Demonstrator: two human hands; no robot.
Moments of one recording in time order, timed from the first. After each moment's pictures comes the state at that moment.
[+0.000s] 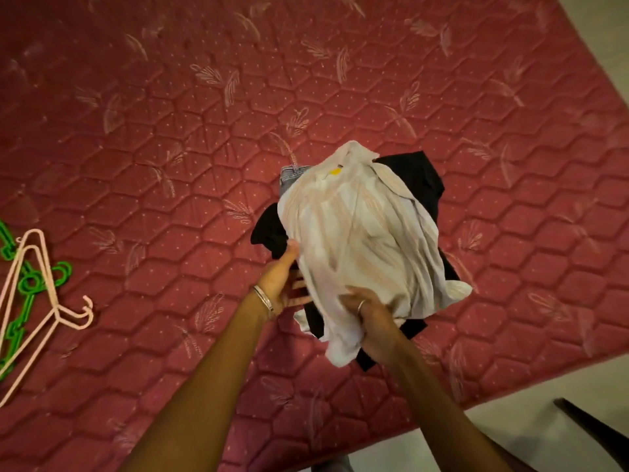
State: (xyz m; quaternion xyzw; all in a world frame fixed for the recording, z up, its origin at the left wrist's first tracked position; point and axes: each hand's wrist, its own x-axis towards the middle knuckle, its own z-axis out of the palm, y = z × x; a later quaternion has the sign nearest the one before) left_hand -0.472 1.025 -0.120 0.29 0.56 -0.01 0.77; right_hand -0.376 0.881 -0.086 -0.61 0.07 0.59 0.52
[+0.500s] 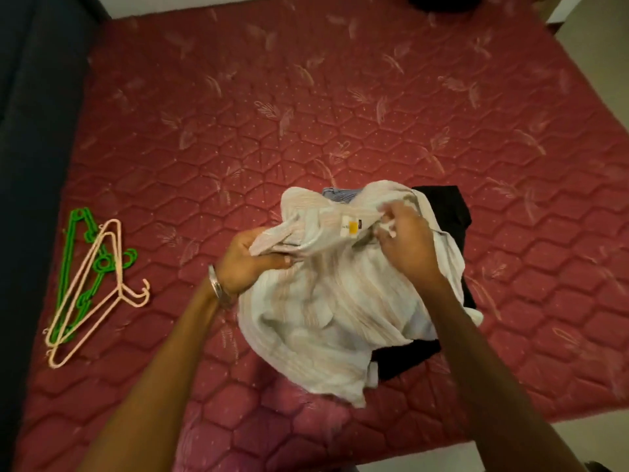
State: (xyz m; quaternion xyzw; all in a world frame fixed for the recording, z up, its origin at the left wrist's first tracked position) left_hand -0.572 1.056 0.009 0.62 0.35 0.19 0.67; right_hand -0.332 0.948 -0.024 -0.84 -0.42 0.18 0.29
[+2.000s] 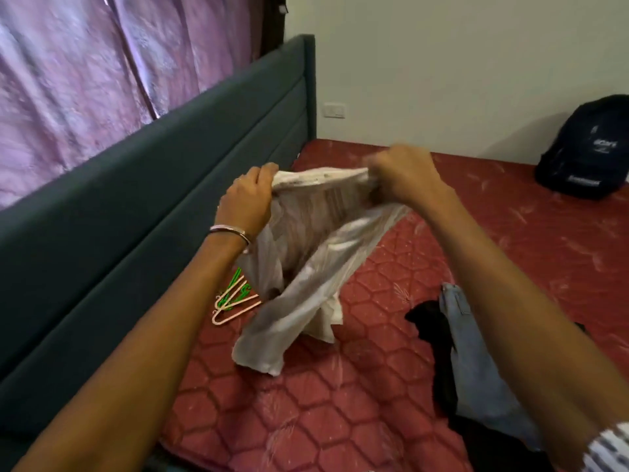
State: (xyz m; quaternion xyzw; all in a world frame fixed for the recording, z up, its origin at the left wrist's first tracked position) left_hand -0.909 1.064 0.200 0.77 0.55 0.28 -0.11; right_hand -0.658 1.049 0.268 -0.62 -0.77 -0.16 0.02
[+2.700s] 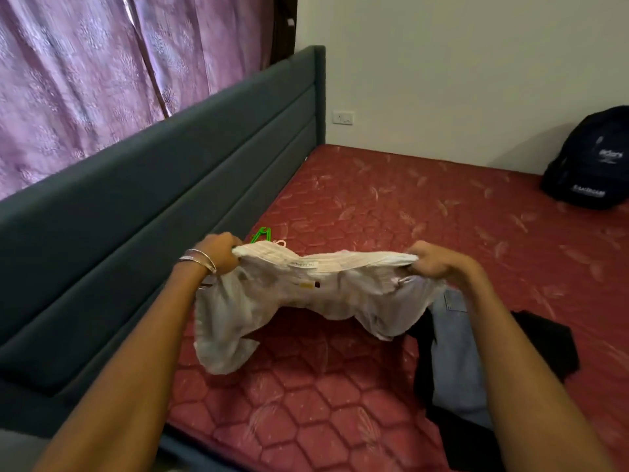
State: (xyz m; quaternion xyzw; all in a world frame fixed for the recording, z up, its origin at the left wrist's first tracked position) left_hand -0.932 0.982 0.167 0.73 0.67 -0.03 0.15; right_hand -0.534 0.972 0.155 -0.61 -0.70 0.37 0.05
